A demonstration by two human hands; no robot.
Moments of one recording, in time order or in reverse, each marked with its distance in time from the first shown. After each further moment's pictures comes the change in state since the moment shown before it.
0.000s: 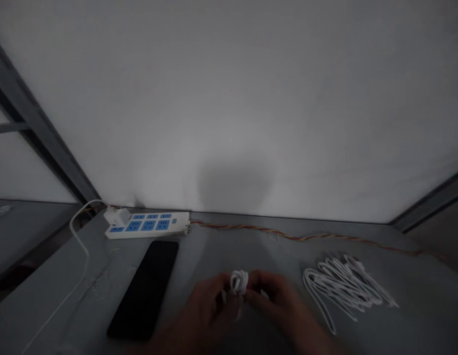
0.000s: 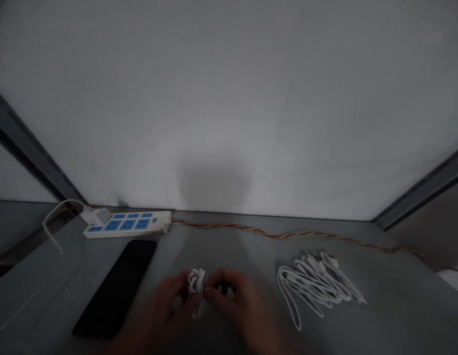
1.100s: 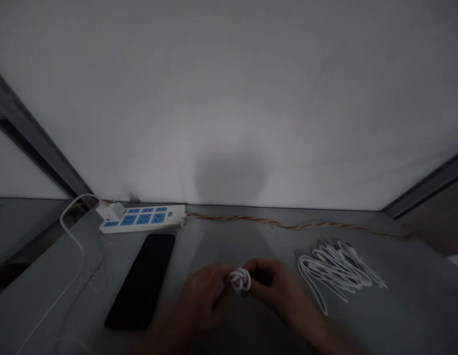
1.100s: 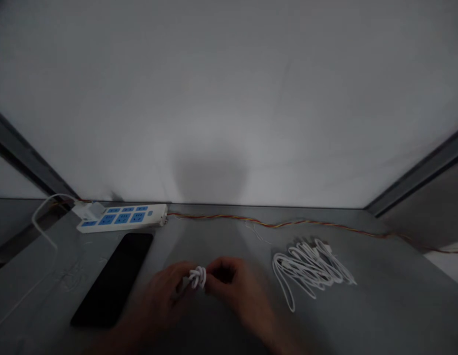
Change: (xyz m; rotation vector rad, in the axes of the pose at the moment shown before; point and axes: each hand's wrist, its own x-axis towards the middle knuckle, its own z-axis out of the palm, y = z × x) left_hand 0.001 -0.012 0.008 0.265 0.124 0.216; right_hand 0.004 -0.002 0.000 0.052 0.008 0.097
